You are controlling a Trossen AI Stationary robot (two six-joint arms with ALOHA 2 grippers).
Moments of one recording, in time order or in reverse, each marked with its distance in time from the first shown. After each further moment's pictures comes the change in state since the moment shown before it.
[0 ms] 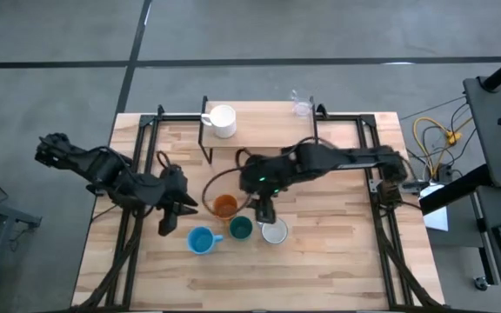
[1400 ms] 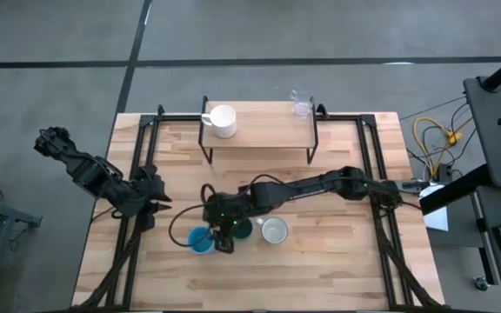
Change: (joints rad) left arm -0.172 -0.256 -0.283 -0.222 -0.152 -0.107; right arm 0.060 0.375 0.071 0.428 -0.100 0.188
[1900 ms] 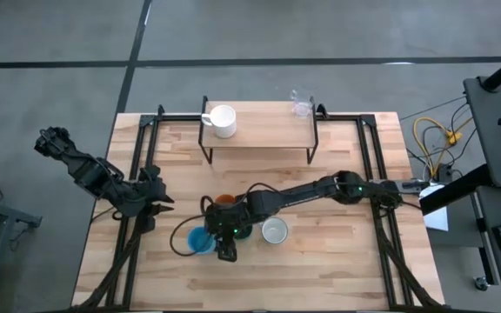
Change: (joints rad) left arm 0.001 0.000 -0.018 0.051 -0.005 0.080; right arm 0.024 0.061 -0.010 0.002 -0.092 0.003
